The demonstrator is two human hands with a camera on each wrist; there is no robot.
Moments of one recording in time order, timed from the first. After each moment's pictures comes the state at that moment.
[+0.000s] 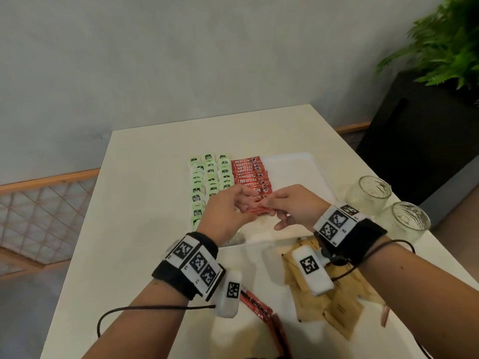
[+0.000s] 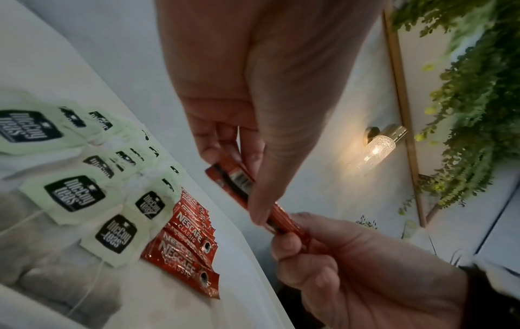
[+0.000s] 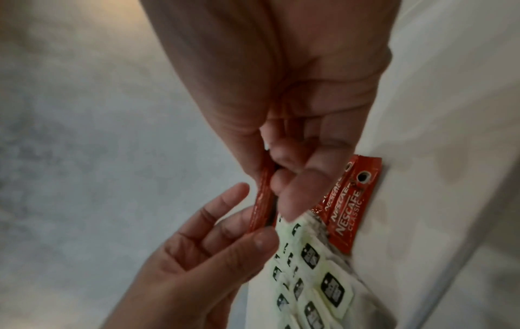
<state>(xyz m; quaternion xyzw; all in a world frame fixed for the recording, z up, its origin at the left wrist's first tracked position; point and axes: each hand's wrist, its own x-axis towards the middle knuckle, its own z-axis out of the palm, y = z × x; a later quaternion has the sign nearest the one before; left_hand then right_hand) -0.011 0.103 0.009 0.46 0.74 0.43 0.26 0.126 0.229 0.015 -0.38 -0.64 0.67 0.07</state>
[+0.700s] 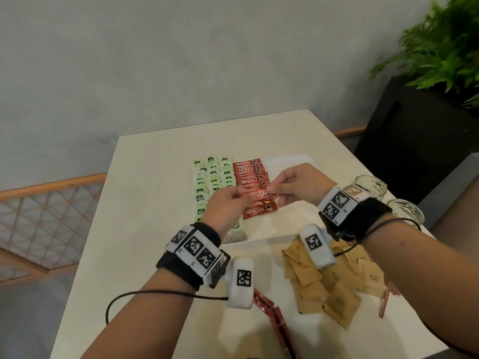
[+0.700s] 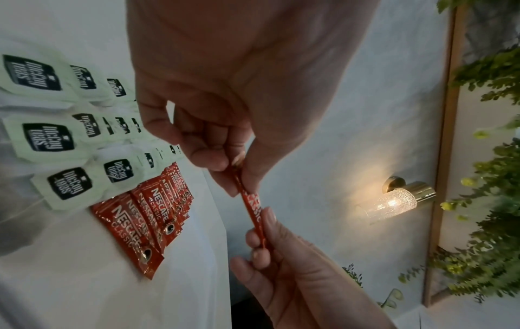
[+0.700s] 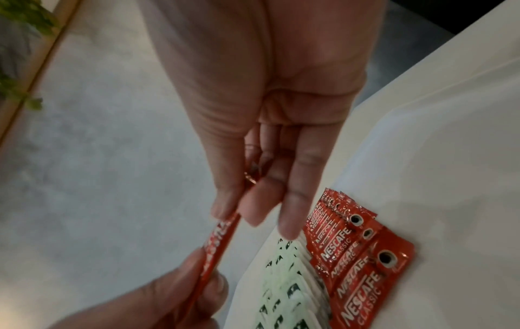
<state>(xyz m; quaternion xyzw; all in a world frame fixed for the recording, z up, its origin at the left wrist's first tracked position) -0.002 0.100 0.028 0.33 0.74 0.48 0.33 0.133 0.244 0.047 -0.35 -0.72 0.59 0.11</state>
